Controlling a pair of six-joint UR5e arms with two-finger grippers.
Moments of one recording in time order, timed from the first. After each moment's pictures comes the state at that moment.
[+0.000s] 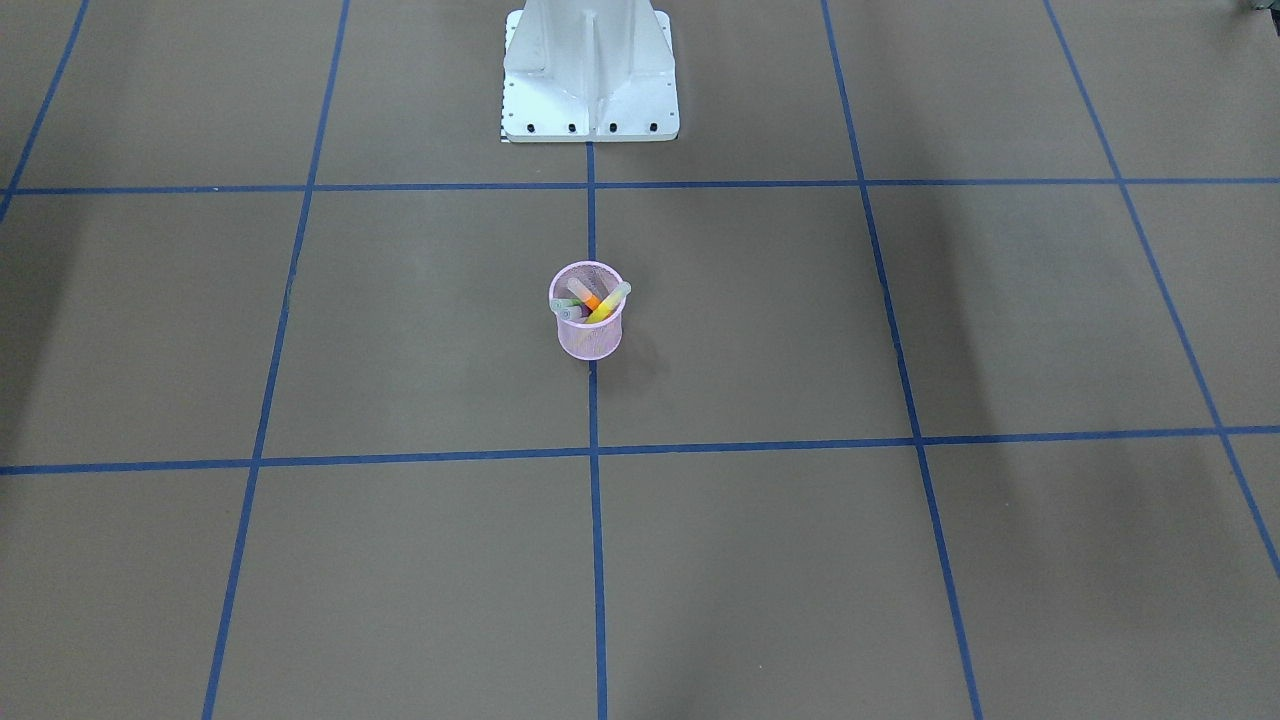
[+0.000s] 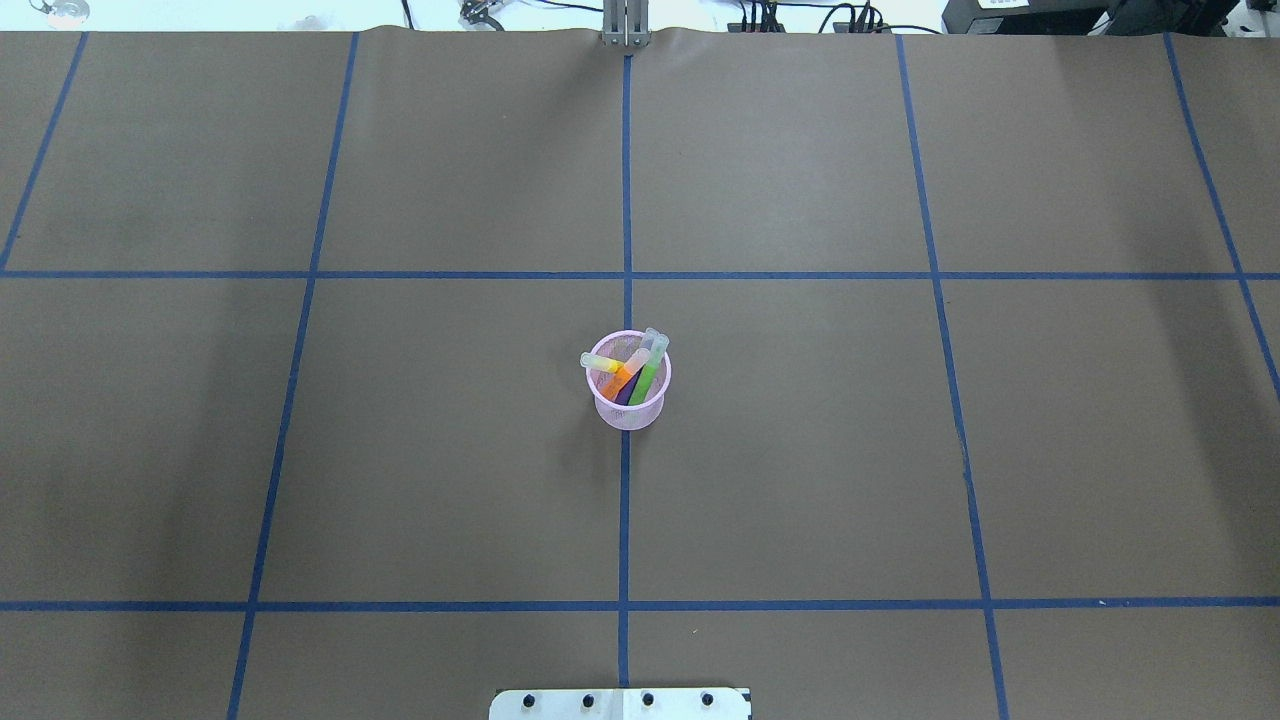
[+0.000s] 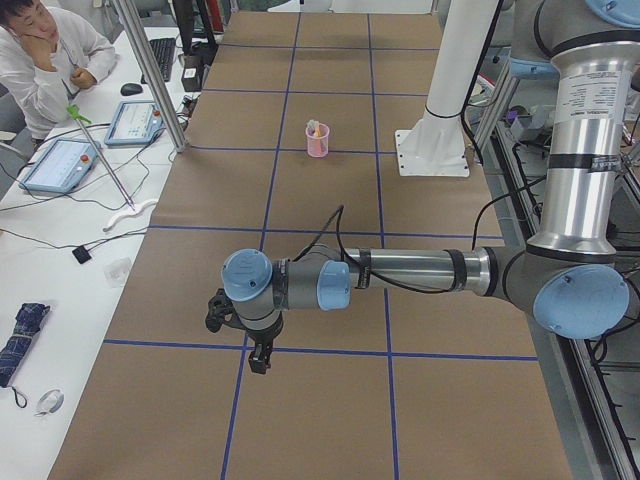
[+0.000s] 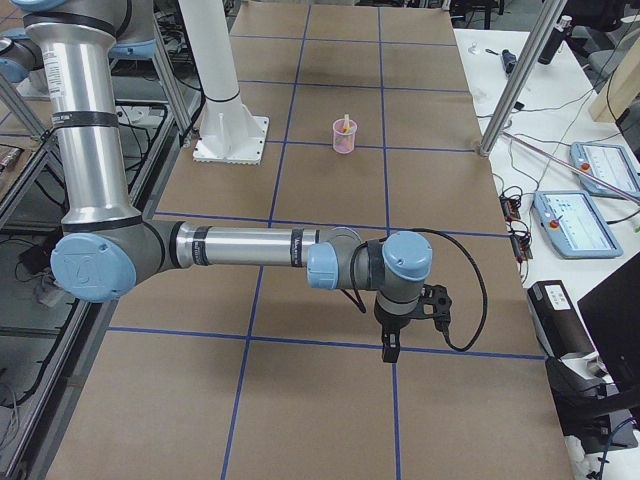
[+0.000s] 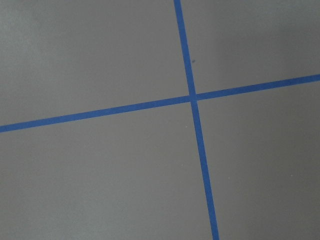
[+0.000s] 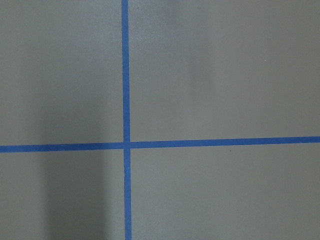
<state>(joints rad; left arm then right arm) -1.60 -1.60 -1.55 -1.54 -2.33 0.21 1.60 -1.47 1.50 -1.56 2.26 0.04</state>
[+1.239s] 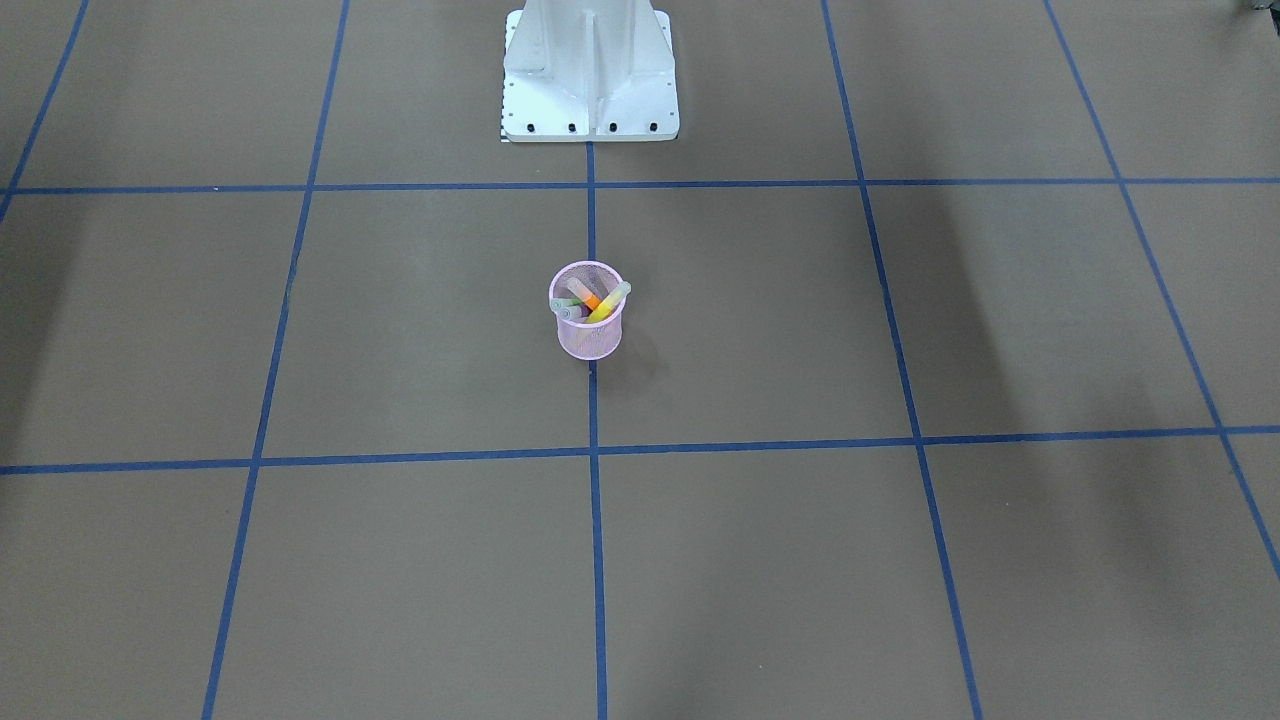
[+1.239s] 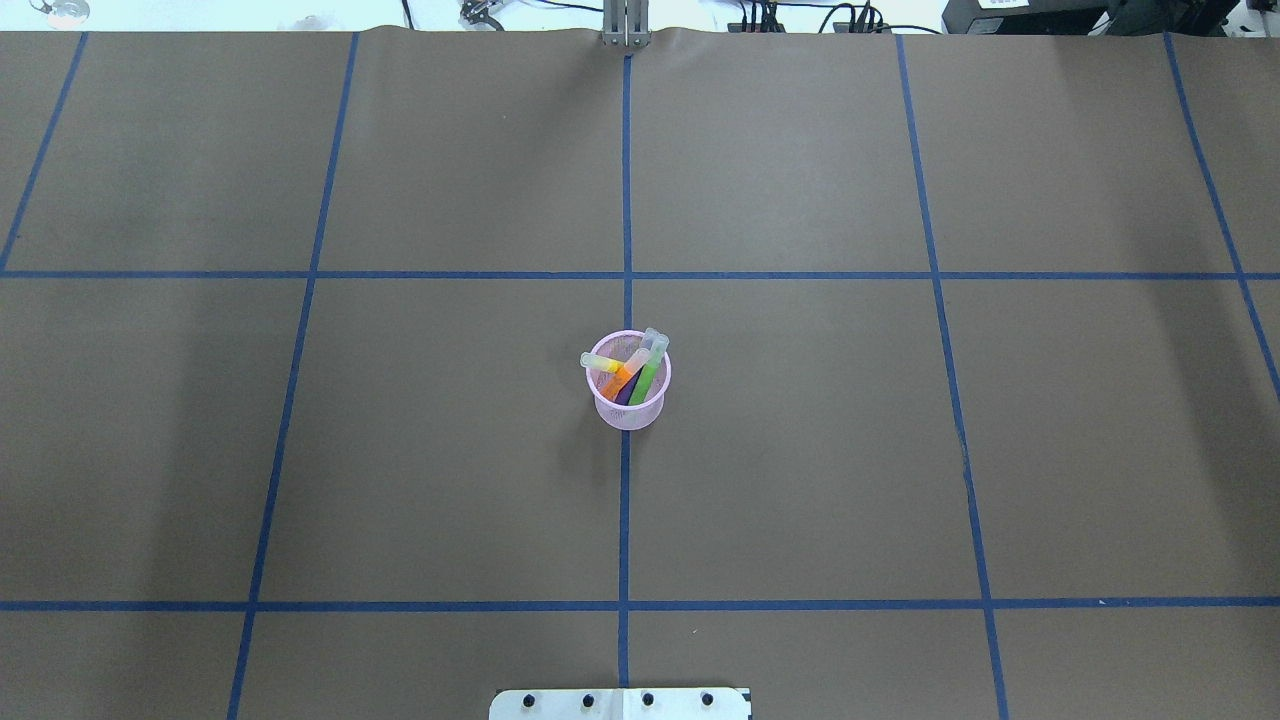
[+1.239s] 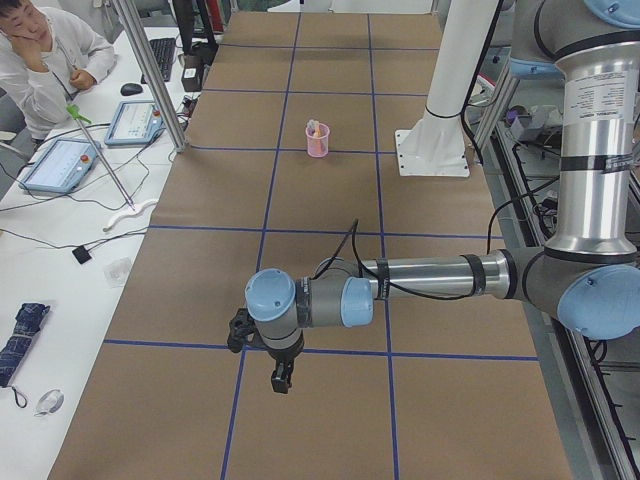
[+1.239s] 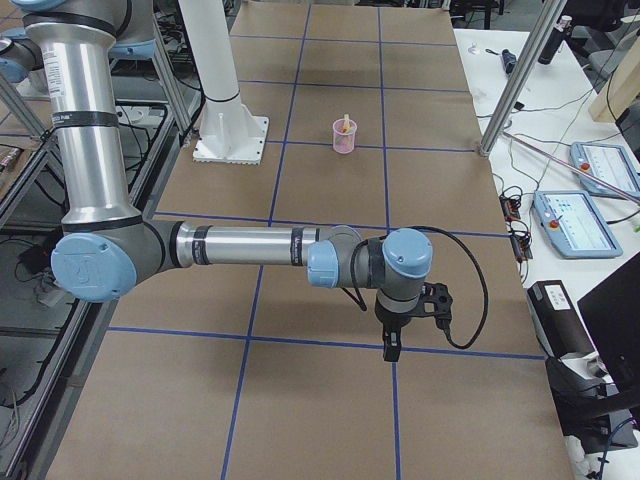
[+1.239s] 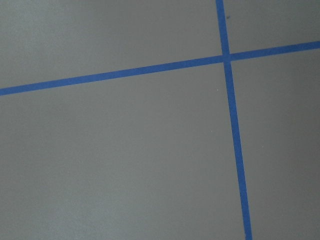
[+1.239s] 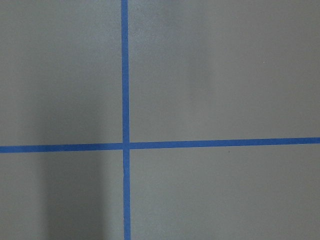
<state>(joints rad) -1.60 -1.51 -1.56 -1.57 -2.31 0.21 1.60 -1.47 1.51 -1.56 2.25 0.04</state>
